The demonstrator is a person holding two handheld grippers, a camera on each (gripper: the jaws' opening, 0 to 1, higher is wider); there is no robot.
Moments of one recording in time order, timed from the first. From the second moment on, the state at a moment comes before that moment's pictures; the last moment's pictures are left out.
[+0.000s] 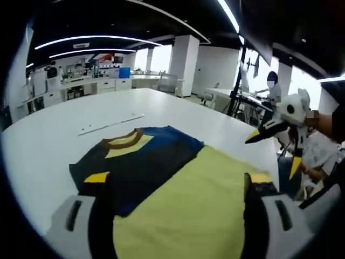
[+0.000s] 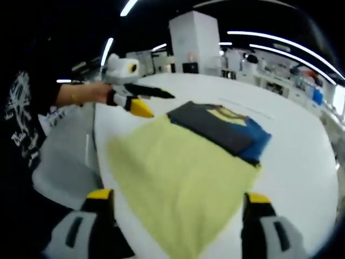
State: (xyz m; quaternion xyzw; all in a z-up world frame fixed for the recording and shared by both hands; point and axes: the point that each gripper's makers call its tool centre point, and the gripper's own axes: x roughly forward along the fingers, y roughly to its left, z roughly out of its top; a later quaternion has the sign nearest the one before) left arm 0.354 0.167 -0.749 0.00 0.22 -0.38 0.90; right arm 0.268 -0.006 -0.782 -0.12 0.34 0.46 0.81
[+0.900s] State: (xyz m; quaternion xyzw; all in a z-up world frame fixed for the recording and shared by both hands) left arm 0.238 0.210 -0.807 0.03 0.30 -0.41 0.86; right arm 0.244 -0.015 -0.817 -0.17 0.37 0.49 0.77
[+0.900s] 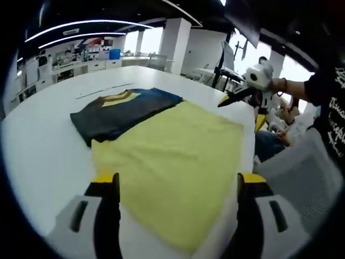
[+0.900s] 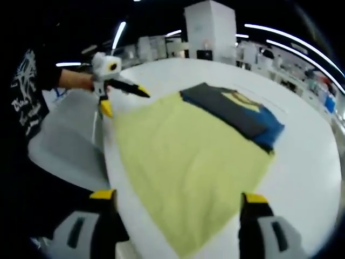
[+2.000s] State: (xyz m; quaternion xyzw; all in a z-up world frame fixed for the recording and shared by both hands) left arm 0.204 0.231 -0.838 0.13 0.32 -0.45 0.82; right arm 0.233 -0.034 -0.851 -0.25 0.37 0.50 0.74
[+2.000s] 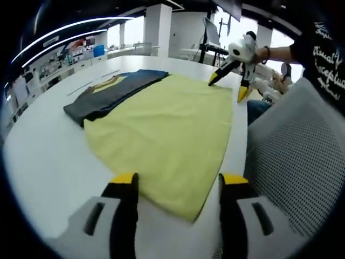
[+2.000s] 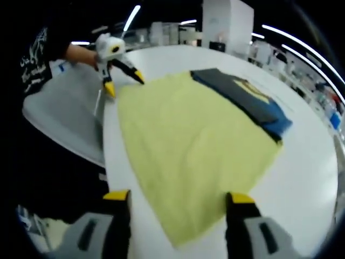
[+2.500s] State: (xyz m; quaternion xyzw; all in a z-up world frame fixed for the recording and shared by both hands) left arm 0.199 0.238 -0.841 0.18 0.33 -0.47 0.80; right arm 0.244 -0.039 -0.850 -0.26 0.37 0.50 0.74
